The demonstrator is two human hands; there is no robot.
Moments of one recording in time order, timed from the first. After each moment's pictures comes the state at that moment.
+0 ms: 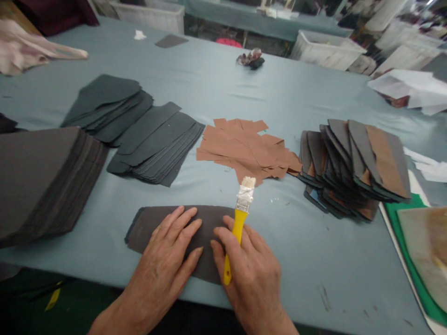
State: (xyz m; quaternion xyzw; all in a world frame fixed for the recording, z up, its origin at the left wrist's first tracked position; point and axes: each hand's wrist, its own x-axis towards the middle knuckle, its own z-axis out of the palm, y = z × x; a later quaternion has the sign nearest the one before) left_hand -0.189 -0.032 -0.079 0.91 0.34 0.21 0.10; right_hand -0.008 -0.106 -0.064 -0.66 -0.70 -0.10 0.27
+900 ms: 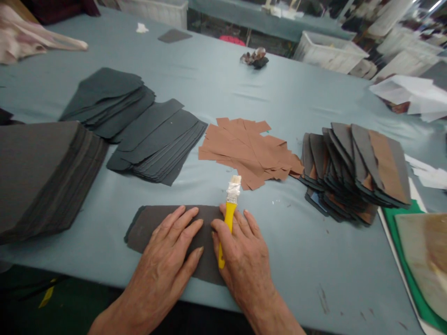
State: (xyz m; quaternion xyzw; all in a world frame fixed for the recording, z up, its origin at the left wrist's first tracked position) left_hand -0.188 -0.034 -0.081 0.90 0.35 0.22 0.13; right_hand -0.008 -0.088 -0.072 -0.66 -0.73 -0.06 0.18
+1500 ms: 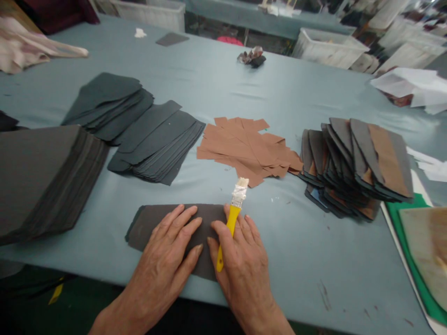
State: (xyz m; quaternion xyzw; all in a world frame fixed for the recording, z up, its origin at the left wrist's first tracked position) left_hand -0.189 -0.034 -0.080 0.90 0.35 0.22 0.13; right_hand -0.017 -0.100 -0.075 -0.68 -0.70 -0.09 0.21
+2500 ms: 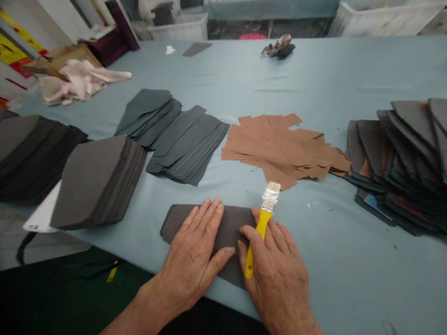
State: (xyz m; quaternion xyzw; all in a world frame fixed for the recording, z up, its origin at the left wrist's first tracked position) left_hand -0.192 -0.024 -0.076 0.93 0.34 0.12 0.07; right_hand -0.013 -0.099 -0.083 -0.66 -0.70 -0.12 0.22
